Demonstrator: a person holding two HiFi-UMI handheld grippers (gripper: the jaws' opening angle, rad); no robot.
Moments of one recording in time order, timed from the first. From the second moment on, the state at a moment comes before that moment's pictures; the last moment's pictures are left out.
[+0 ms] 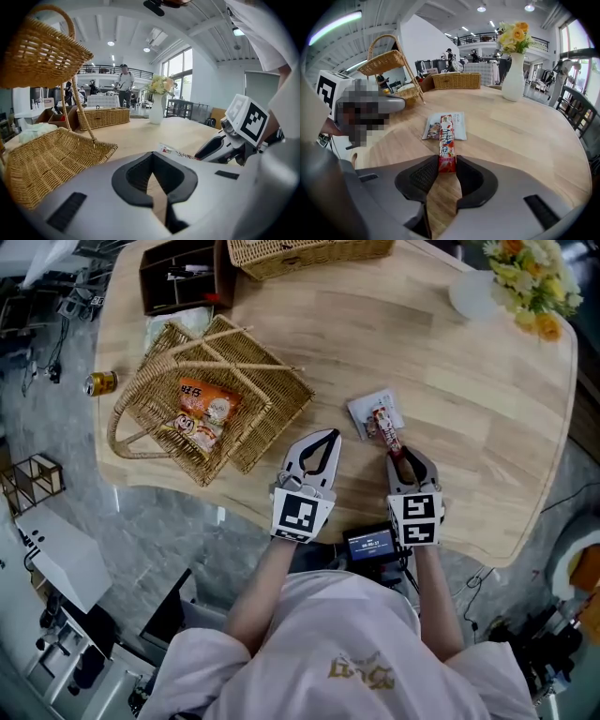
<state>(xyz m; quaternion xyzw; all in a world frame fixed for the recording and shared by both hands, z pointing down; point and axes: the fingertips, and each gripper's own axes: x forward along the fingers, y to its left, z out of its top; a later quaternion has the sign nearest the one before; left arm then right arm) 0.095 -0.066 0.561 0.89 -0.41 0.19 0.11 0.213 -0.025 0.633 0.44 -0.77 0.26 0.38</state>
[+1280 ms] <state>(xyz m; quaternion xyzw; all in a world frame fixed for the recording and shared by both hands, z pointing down) 0.082 -0.062 0.523 0.89 -0.42 0.17 0.08 0.215 -0.032 0.590 0.48 -0.78 0.24 0.34</state>
